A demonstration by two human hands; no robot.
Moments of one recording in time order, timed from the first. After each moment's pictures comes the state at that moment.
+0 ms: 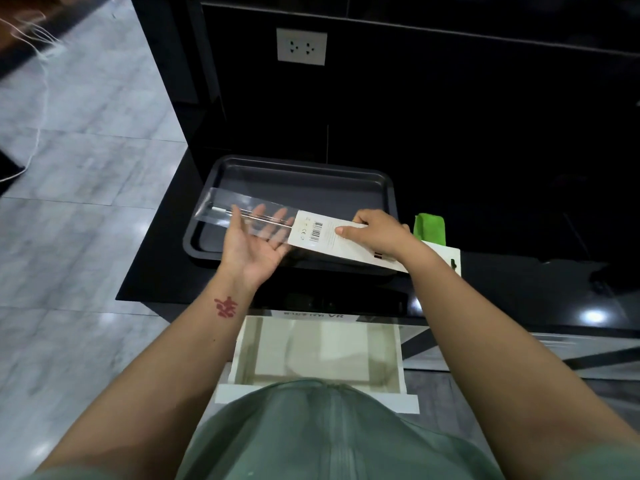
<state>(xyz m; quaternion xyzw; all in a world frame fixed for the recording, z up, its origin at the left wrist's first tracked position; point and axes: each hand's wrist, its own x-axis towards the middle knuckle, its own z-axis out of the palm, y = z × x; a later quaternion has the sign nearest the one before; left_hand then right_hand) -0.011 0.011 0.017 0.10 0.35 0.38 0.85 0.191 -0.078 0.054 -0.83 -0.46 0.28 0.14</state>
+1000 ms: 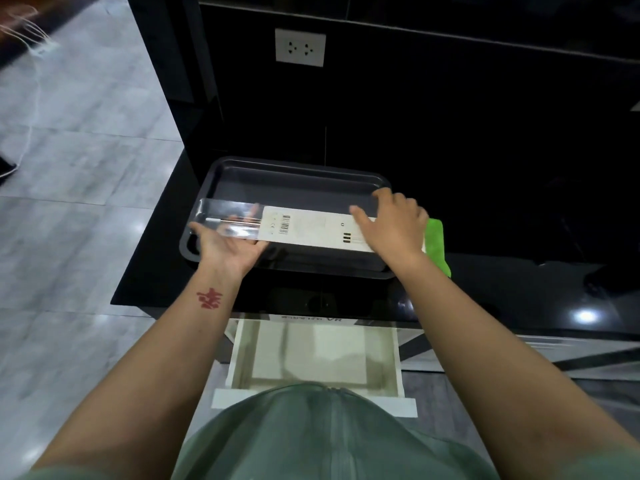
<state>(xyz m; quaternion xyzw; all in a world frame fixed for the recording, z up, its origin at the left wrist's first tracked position) -0.023 0.030 0.031 -0.03 0.35 0.45 0.82 0.192 -0.074 0.050 -0.89 -0.44 -0.01 0.13</state>
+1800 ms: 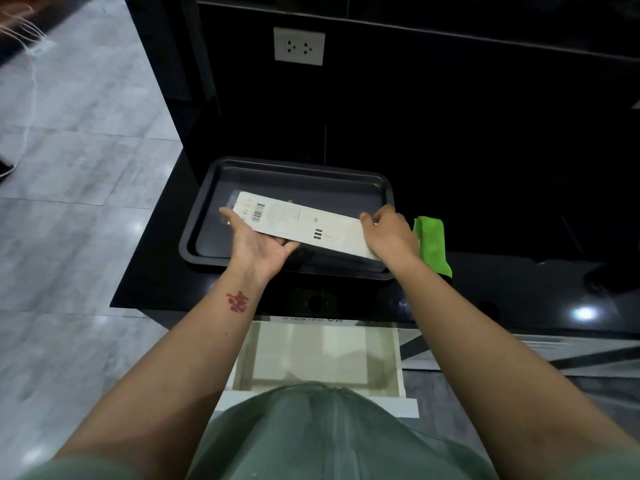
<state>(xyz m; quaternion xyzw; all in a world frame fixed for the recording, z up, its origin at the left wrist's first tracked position) 0.006 0.016 0.028 0.08 0.34 0.38 0.86 0.193 -0.070 0.037 -0.90 -0.33 0.18 0.20</state>
